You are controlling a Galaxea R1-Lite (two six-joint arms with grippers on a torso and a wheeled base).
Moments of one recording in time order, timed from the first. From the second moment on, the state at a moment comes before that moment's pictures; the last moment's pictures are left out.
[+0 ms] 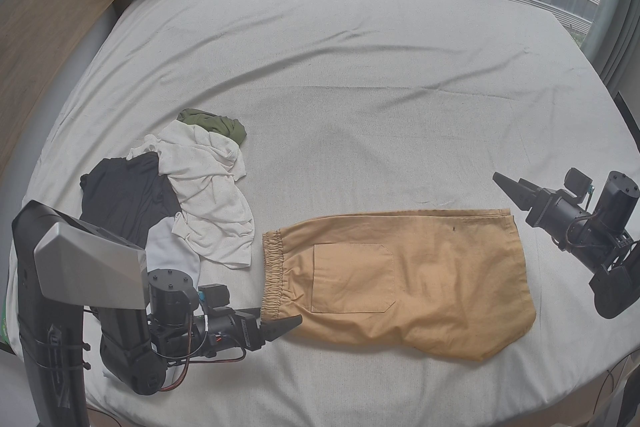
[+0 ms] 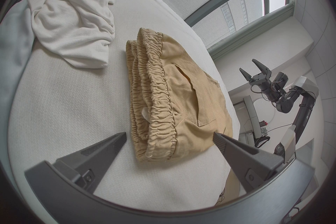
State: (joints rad) left arm -0.41 2.34 -0.34 -1.55 -0.45 -0.41; right arm 0.07 1.82 -0.40 -1.45 0.36 0.38
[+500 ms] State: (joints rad) left arm -0.44 2.36 -0.45 -1.55 -0.44 -0.55; right arm 0.07 1.82 -0.39 -1.45 0.36 0.38
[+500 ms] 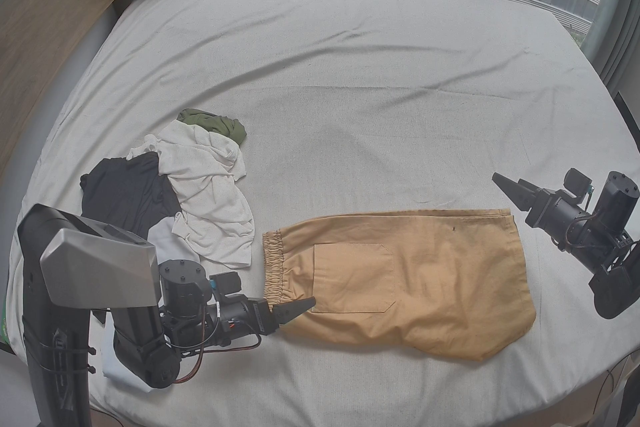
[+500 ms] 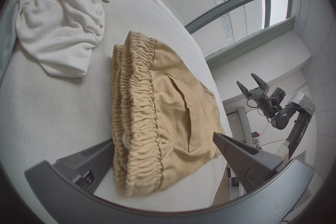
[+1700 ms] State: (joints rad) left arm -0.46 2.40 -0.58 -1.55 -0.35 -0.69; right arm 0.09 1.83 -0.39 -1.45 0.36 0.37
